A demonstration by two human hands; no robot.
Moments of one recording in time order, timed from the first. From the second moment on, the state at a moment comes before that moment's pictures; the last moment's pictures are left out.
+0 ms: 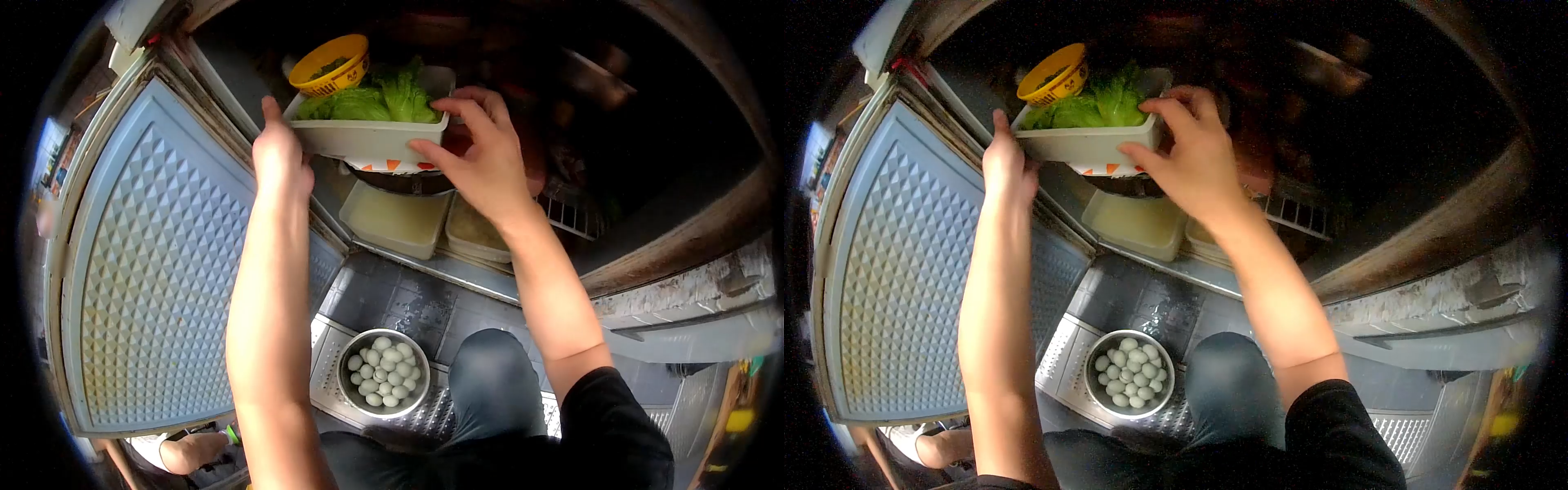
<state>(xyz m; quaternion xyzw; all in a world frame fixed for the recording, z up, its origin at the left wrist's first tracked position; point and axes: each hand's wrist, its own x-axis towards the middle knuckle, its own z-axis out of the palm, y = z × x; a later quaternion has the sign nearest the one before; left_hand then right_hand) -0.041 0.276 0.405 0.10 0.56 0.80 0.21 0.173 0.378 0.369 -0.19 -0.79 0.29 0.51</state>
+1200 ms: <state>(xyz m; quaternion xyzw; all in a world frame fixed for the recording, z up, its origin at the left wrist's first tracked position) 0.016 0.262 0.367 0.47 0.71 0.51 -0.12 0.168 0.409 0.358 -0.23 -0.87 0.15 0.40</state>
